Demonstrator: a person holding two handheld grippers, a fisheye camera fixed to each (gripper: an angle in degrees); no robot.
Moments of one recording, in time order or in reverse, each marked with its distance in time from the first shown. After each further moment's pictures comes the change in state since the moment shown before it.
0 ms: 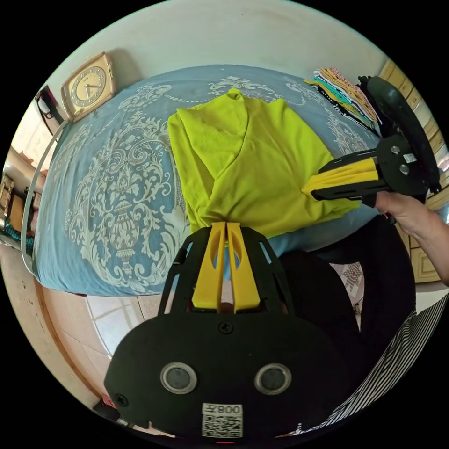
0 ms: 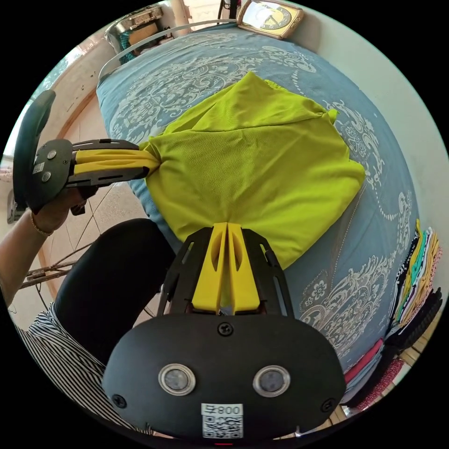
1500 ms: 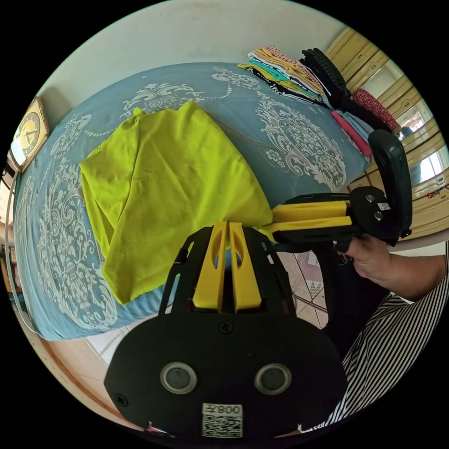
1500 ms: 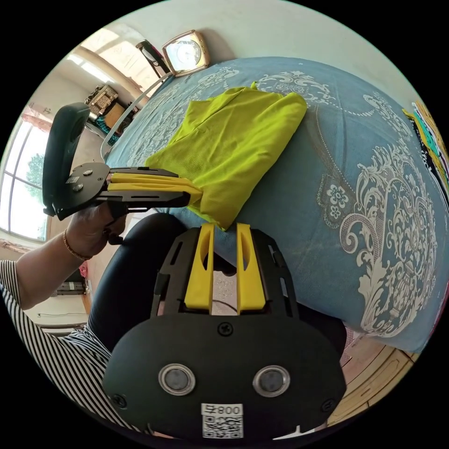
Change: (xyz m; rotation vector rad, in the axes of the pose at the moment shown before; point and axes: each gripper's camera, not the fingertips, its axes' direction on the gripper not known) left arm 0.113 -0.194 -0.155 -0.067 0.171 0.240; right arm 0.084 0.353 -0.061 0.272 -0.279 0.380
